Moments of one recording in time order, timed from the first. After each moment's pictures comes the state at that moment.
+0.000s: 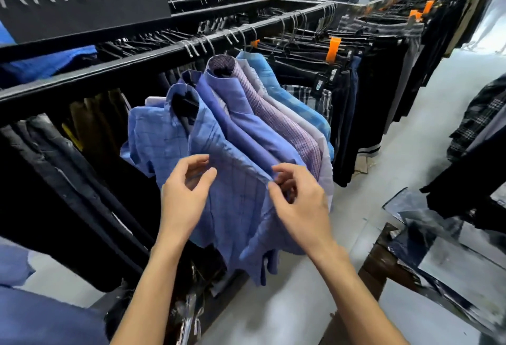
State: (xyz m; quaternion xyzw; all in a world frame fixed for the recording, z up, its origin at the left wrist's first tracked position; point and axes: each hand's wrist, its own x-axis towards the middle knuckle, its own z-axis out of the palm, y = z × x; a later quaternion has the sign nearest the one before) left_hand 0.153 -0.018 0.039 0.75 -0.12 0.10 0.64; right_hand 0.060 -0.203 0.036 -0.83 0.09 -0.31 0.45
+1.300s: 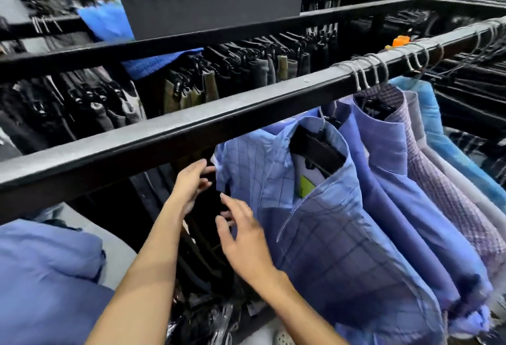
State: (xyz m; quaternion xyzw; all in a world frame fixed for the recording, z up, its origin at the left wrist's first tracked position) left_hand 0.402 0.147 -0.062 0.64 0.19 -0.04 0.74; right_hand 0.250 -0.003 -0.055 -0.83 -0.13 -0.09 0.54
